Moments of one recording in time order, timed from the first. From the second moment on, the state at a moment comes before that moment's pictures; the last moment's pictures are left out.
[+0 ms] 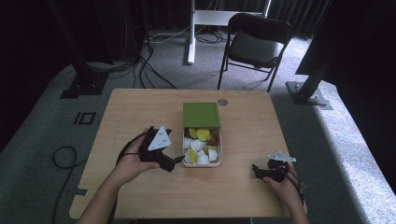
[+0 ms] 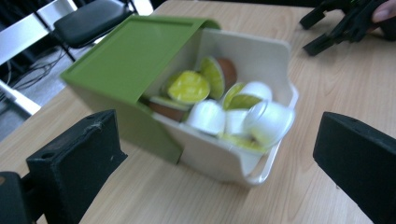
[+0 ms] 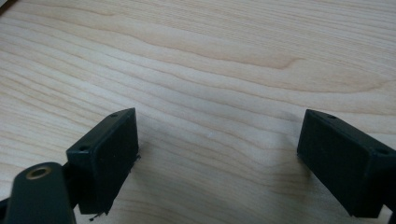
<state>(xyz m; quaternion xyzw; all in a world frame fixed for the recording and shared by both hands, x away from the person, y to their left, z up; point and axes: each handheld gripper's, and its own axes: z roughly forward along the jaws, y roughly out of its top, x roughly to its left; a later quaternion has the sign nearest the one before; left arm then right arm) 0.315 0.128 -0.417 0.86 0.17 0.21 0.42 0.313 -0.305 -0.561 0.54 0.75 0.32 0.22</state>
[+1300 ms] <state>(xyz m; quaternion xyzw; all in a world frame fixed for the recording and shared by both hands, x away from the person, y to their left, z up) 0.339 0.030 -0.483 0.94 0.08 0.10 0.33 0.313 -0.305 -0.561 0.54 0.75 0.32 0.22</state>
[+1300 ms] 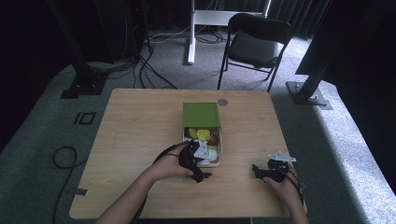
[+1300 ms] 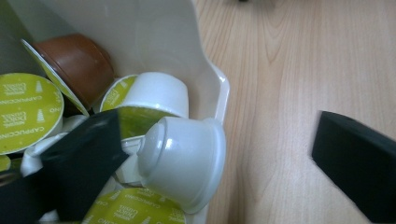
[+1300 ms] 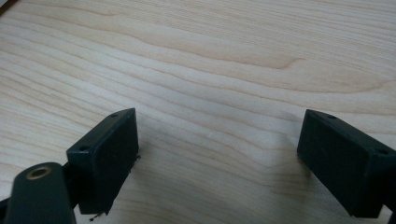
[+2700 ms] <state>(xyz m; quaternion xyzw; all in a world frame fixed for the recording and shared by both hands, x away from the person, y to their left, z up) 0.345 0.034 -0.452 0.93 0.14 0.12 0.33 0.313 -0.305 -0.561 0.53 0.75 0.33 0.23</state>
